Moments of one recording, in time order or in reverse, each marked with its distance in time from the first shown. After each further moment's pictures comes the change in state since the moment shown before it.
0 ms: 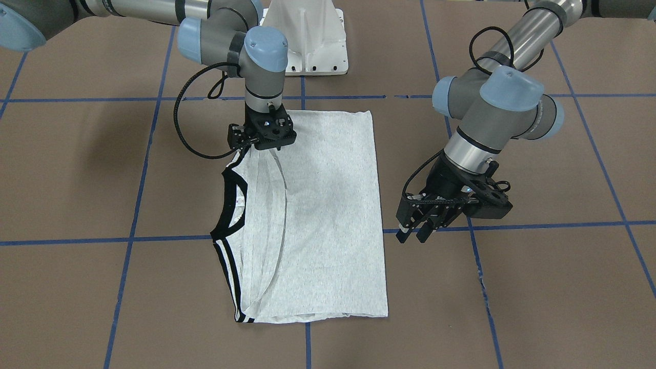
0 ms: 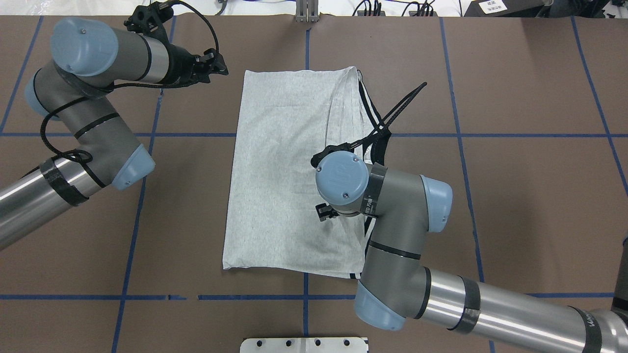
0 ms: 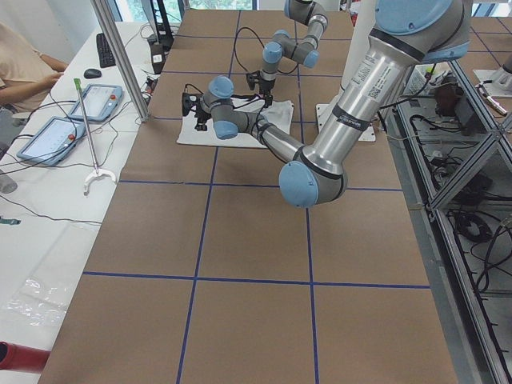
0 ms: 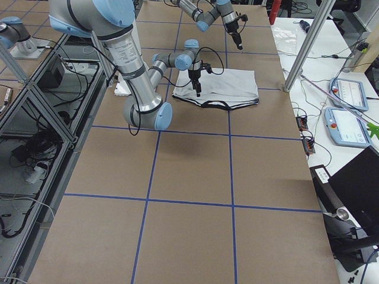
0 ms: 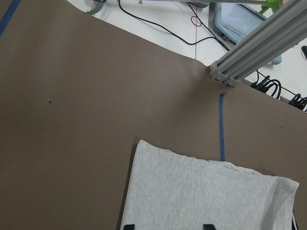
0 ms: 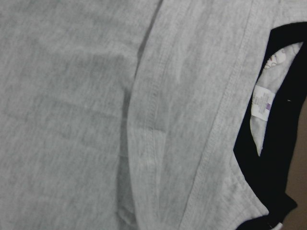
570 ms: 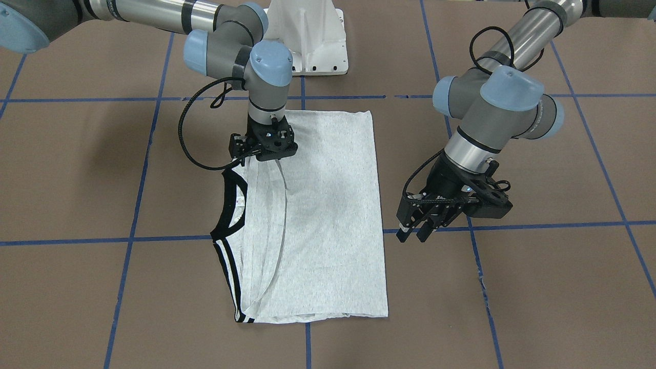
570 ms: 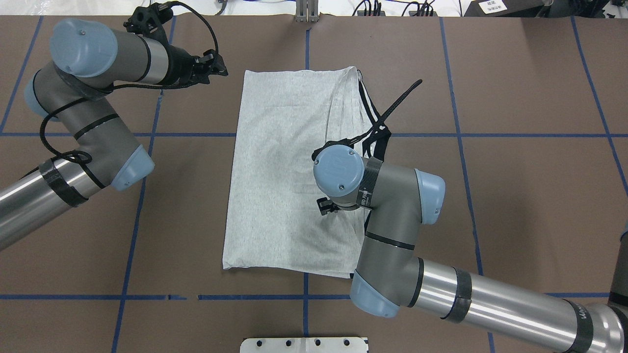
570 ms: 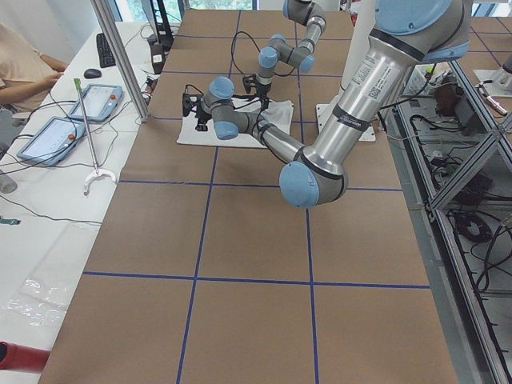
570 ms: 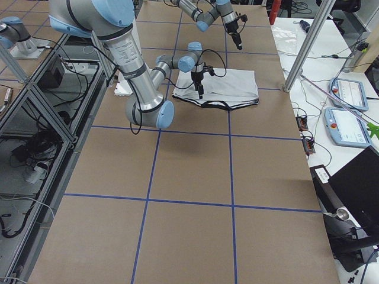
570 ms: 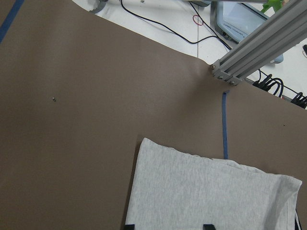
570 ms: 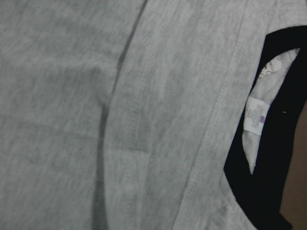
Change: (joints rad) left arm 0.001 0.002 -0.003 0.000 0.000 -0.001; right arm 0.031 -0.011 -0.033 0.004 0.015 -0.011
